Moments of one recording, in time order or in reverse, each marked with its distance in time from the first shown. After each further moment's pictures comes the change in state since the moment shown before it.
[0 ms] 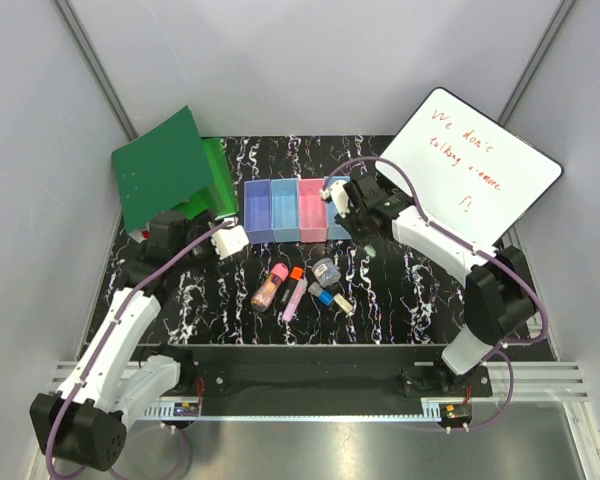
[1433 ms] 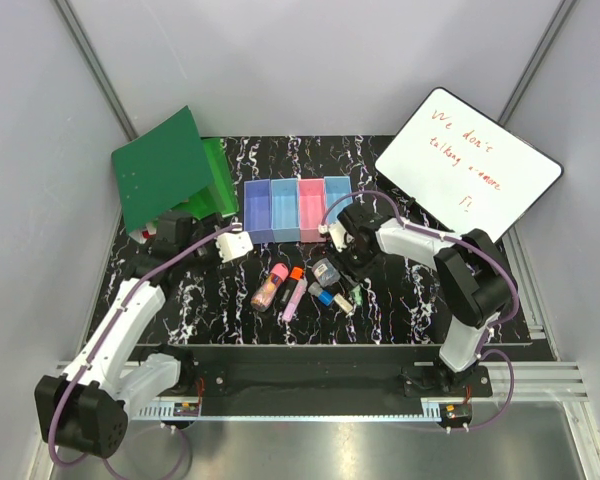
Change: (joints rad) left arm 0.001 0.074 -0.010 -0.026 -0.003 0.098; right arm 0.010 0.148 -0.140 -0.023 -0.254 0.116
